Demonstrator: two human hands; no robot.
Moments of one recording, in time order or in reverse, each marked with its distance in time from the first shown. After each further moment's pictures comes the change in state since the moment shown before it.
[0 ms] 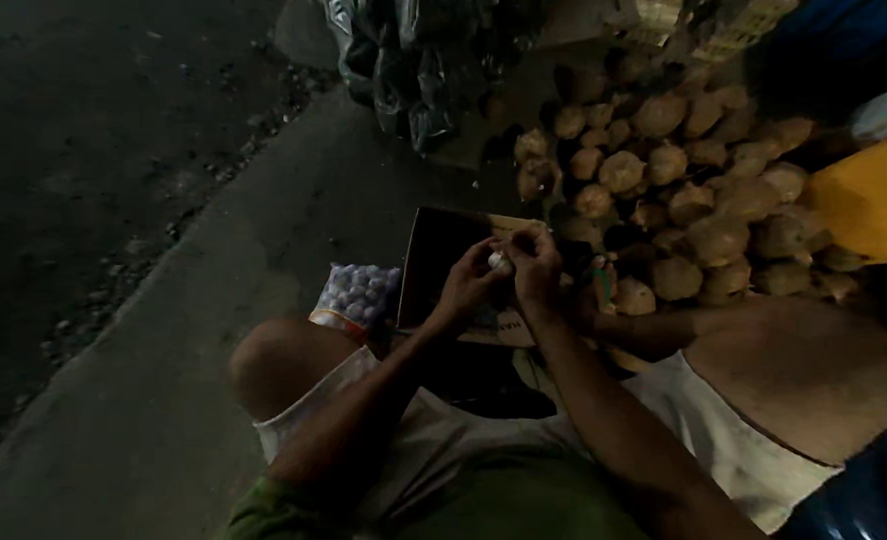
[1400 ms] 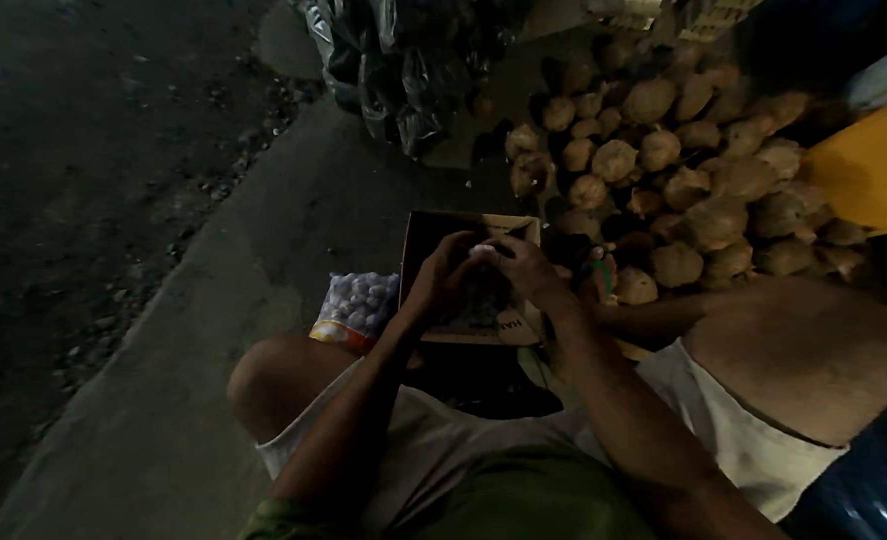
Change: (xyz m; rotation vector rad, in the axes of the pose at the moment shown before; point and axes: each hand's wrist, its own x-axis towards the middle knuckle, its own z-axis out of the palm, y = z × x) left_hand 0.009 0.010 -0.046 0.524 -0.070 0.185; right_hand 0.023 -0.004 -0.027 -0.259 -0.494 0.209
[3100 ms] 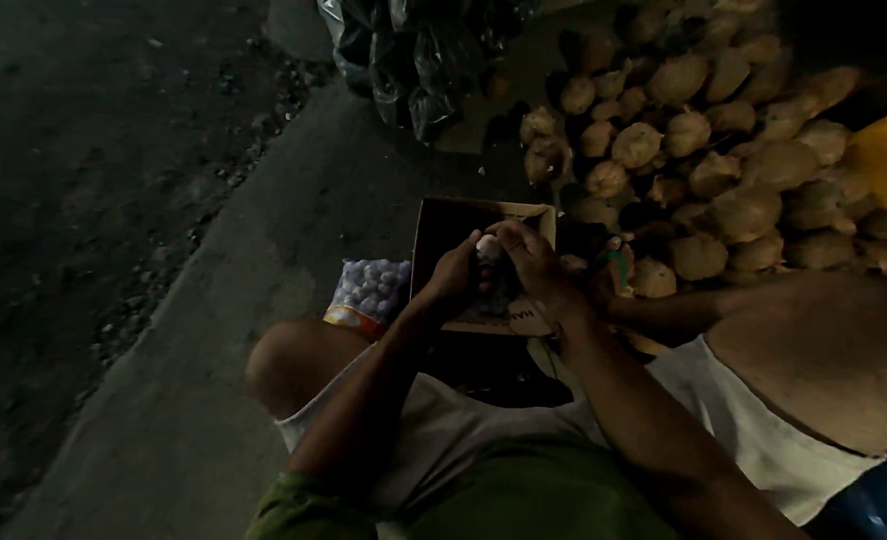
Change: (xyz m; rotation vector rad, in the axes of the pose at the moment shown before) left_hand 0.000 0.022 0.015 -0.840 -0.058 -0.513; right_hand 0.000 0.008 0.014 -0.091 0.043 -0.209
